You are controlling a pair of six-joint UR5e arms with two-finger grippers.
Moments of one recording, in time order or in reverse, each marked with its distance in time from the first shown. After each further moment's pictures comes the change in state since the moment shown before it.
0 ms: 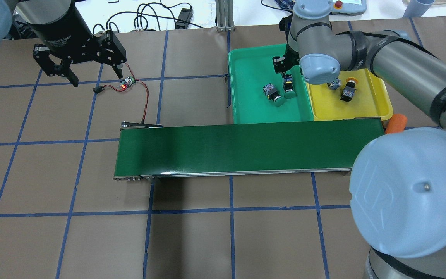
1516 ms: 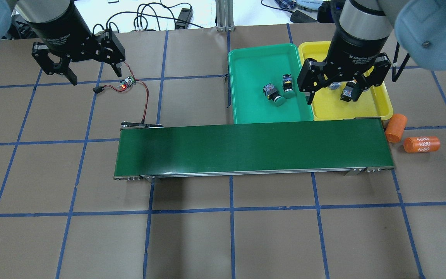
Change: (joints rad) left arm 0.001 -0.005 0.008 -0.001 0.007 -0.001; right arm -0.005 -0.543 0.090 0.722 0.069 0.042
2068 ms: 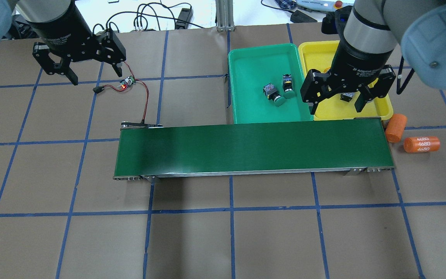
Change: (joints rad) left arm -0.001 0.000 0.000 0.000 -0.003 -0.001; right arm -0.010 -0.053 0.068 -0.021 -0.001 0.013
